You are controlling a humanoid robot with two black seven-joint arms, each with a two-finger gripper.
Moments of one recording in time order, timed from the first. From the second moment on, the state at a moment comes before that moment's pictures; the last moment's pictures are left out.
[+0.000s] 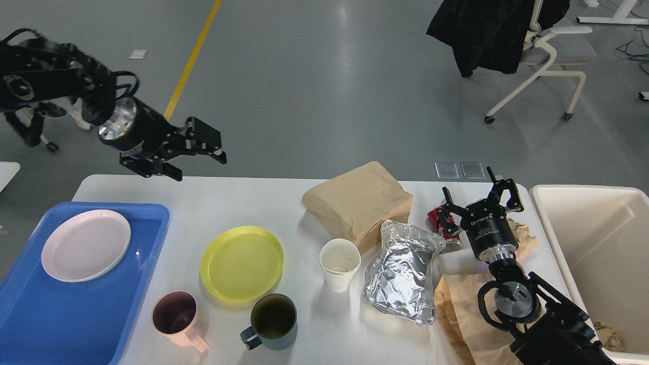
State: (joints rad) left arm -2.01 0.32 1.26 -1.05 0.02 -0.79 -0.15; right arm 0.41 -0.11 1.04 0.61 -0.16 0.49 0.44
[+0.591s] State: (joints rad) left arm -2.57 0.15 1.59 -1.68 -0.15 -0.75 -0.14; right arm 0.41 -0.11 1.04 0.61 -0.16 0.49 0.44
